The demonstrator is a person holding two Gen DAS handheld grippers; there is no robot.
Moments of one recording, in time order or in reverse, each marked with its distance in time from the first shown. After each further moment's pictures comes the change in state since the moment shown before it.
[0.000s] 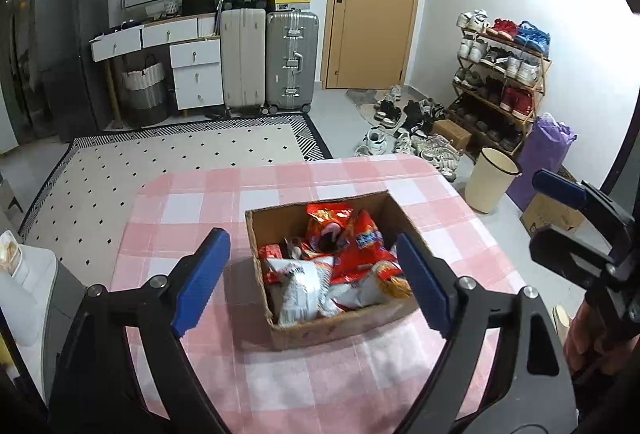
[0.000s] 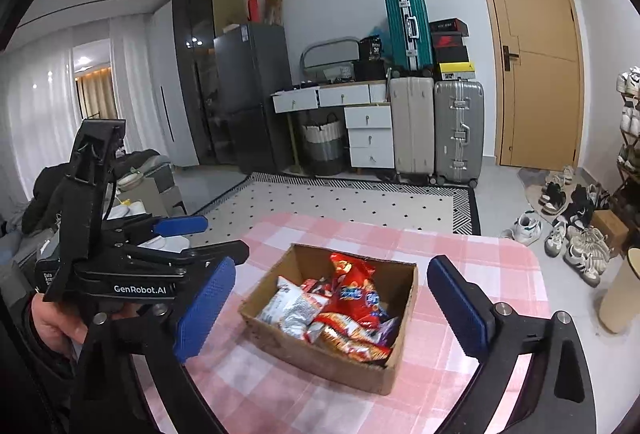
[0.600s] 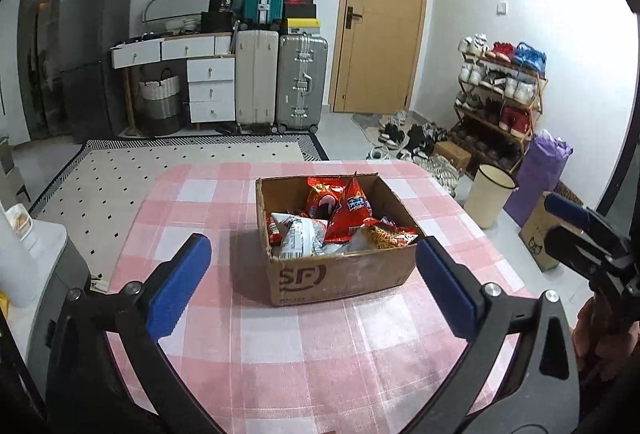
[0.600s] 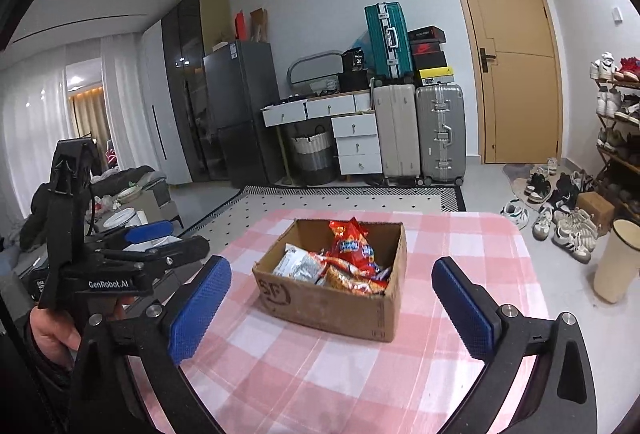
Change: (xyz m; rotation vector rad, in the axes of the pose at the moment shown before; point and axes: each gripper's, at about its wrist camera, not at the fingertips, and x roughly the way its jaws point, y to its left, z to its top) left arm -0.089 -0.013 -0.082 -0.040 -0.103 0.027; right arm -0.085 0.014 -0.071 0.058 -0.060 -0.042
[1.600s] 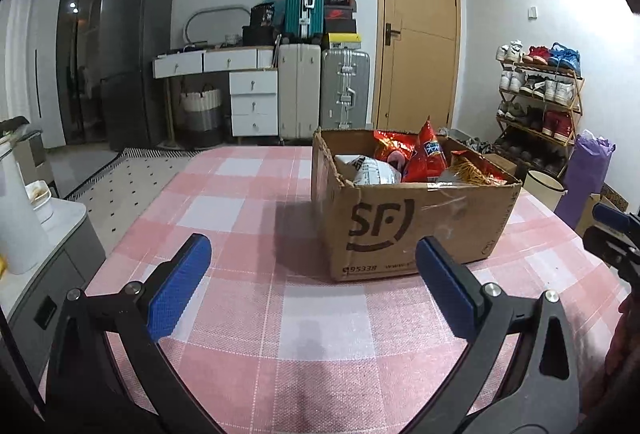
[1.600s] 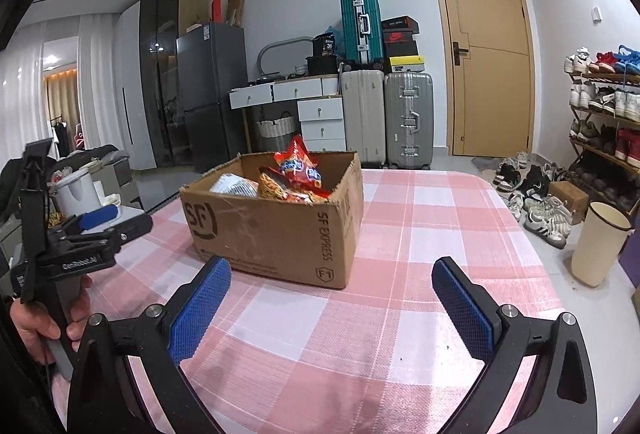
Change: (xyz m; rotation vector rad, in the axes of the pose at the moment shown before) left arm 0.082 0.040 -0.113 -0.006 -0.108 0.164; right arm 0.060 -0.038 -0.107 -0.031 0.018 -0.135
